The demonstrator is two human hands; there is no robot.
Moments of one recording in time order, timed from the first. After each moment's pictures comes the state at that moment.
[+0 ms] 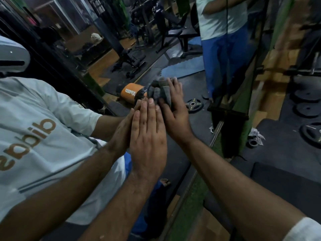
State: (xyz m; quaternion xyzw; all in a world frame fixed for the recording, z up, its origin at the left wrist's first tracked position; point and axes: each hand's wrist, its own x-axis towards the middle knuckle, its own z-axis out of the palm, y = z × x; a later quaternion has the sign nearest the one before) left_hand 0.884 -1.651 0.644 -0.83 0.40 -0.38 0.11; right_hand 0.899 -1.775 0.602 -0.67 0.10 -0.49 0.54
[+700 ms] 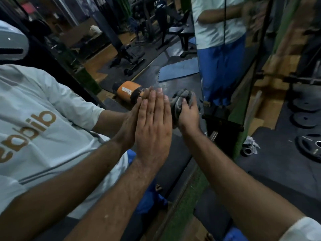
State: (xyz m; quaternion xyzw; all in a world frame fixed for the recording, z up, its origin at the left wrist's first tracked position) left_hand 0.919 -1.761 0.639 -0.81 0.43 -0.40 0.10; right_hand 0.938 -1.888 0.567 -0.49 0.34 -0.35 0.72
